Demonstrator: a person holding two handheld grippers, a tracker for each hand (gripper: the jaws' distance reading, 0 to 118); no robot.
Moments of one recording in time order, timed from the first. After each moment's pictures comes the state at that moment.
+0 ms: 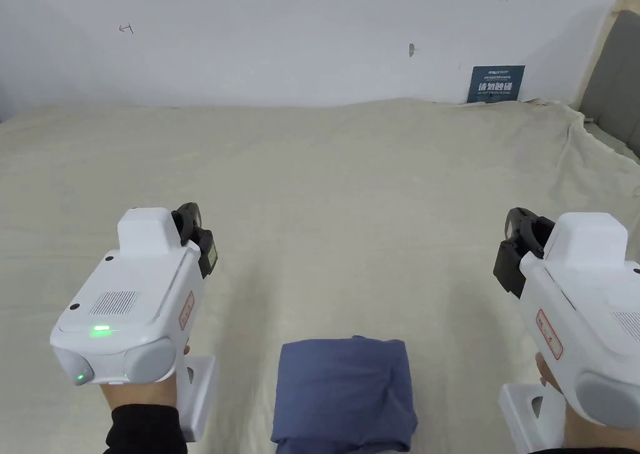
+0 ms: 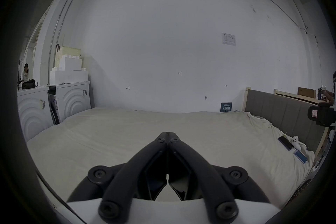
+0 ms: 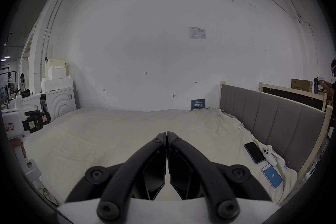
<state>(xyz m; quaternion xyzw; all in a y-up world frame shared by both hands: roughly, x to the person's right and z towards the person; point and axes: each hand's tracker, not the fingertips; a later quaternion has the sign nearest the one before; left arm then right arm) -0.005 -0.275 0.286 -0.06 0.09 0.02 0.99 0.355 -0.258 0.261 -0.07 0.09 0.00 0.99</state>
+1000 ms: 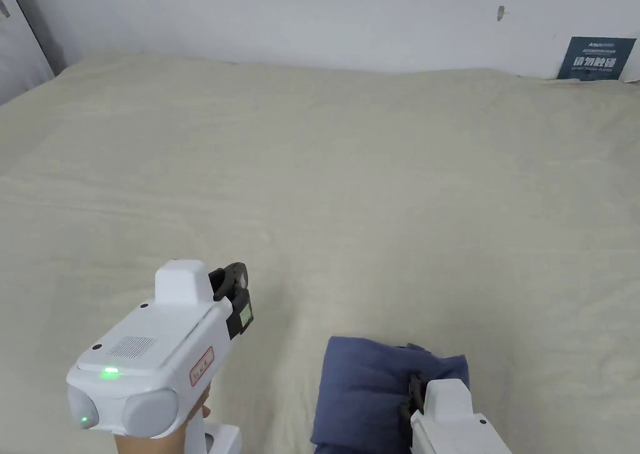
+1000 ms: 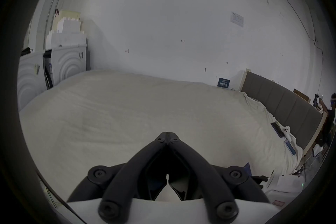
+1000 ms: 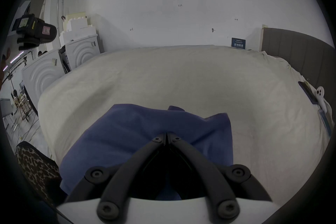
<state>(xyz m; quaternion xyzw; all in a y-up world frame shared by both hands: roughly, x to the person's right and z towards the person) -0.045 -0.347 0.296 -0.19 0.06 0.10 0.97 0.232 -0.514 0.248 -0.27 0.22 0.03 0.94</state>
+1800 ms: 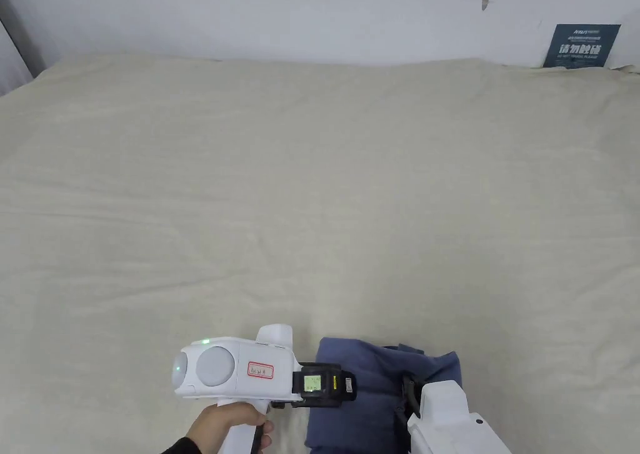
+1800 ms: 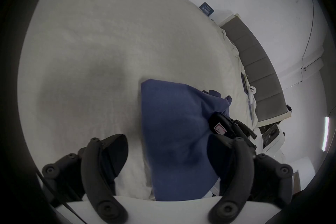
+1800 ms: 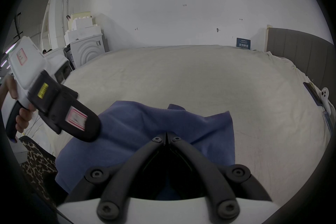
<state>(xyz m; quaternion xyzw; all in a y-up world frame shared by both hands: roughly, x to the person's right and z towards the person) -0.031 -0.471 0.207 -0.52 -0.16 0.28 0.79 0.233 -0.491 0.253 -0.27 0.24 0.03 0.93</state>
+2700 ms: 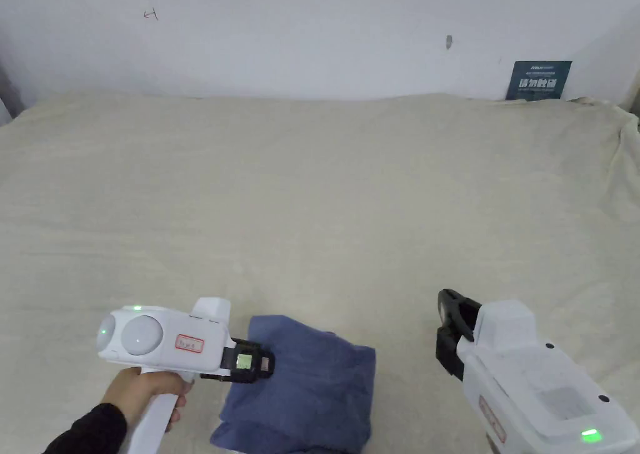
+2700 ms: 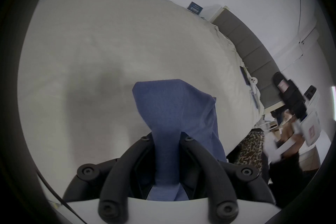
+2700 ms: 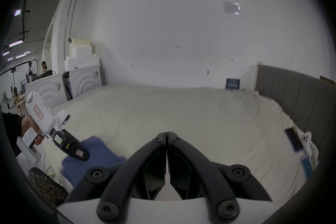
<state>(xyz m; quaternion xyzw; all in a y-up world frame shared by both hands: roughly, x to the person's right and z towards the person) -0.113 -0.391 0.198 -0.50 -0.15 0.15 0.84 0.278 -0.335 0.222 -0.13 0.22 0.02 0.97</state>
